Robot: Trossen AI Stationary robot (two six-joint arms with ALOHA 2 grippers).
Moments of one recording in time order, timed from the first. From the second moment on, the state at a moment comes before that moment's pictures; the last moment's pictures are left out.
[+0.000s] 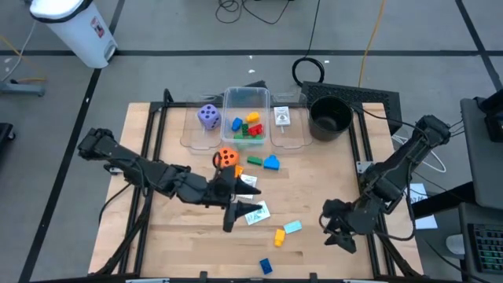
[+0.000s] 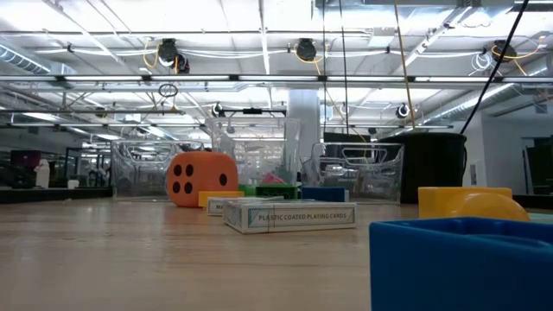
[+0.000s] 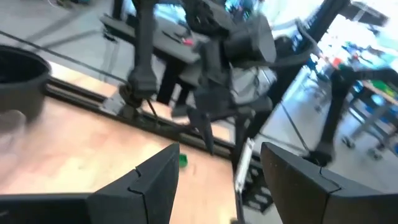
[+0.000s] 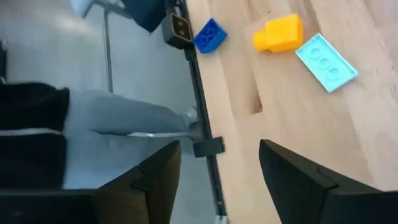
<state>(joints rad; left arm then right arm) -0.43 1.49 1.33 0.02 -0.36 -0.48 0.79 1.14 0.96 -0.56 0.03 1.15</state>
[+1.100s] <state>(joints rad) -0.40 1.49 1.33 -0.16 -0.27 -0.46 0.98 1.40 1.26 -1.15 -0.11 1.32</state>
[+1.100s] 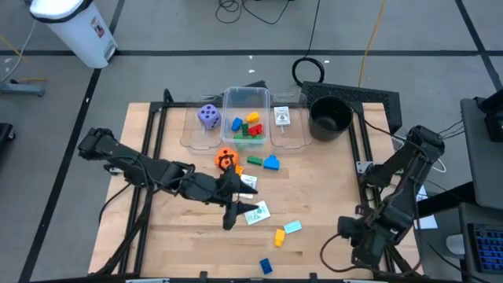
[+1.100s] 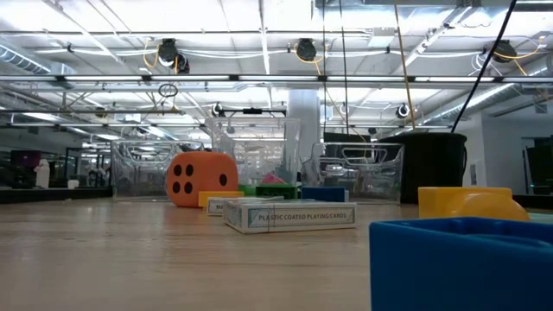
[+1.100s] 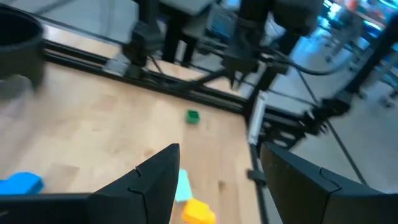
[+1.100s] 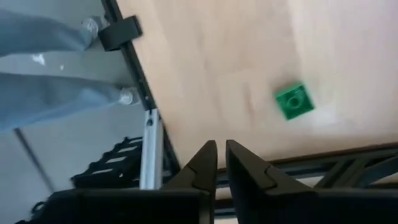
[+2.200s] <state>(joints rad) -0.33 1.49 1.33 -0.03 -0.34 -0.50 1.06 1.38 0.98 -1.09 -0.03 1.09</state>
